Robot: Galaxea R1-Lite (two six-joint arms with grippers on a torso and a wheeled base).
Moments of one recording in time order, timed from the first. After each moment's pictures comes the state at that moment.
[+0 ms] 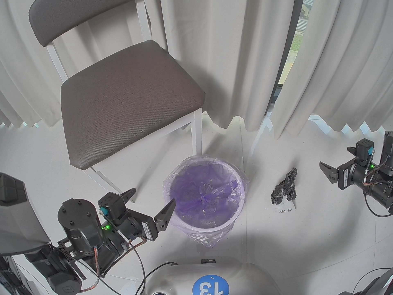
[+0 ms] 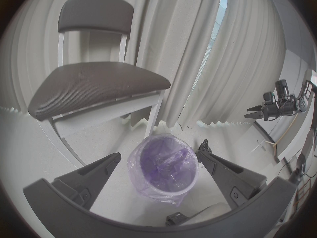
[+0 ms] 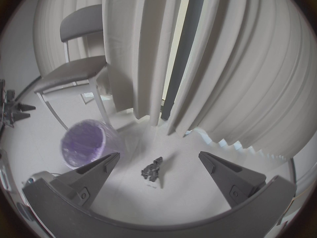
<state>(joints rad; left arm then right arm) -0.69 1.86 -0.17 -1.55 0.27 -0.10 0.20 1.41 -0.46 -0.68 -0.11 -0.19</state>
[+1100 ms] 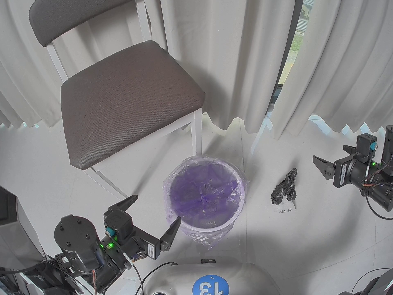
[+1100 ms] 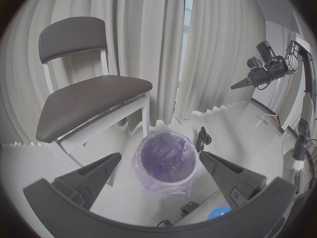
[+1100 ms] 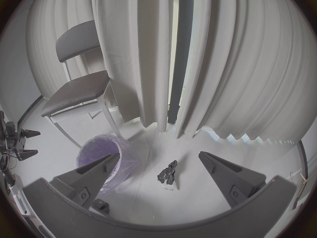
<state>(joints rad) -0.81 1.81 -0.11 -1.55 0.36 0.09 0.36 1.35 -0.51 -0.58 -0.24 -0.05</state>
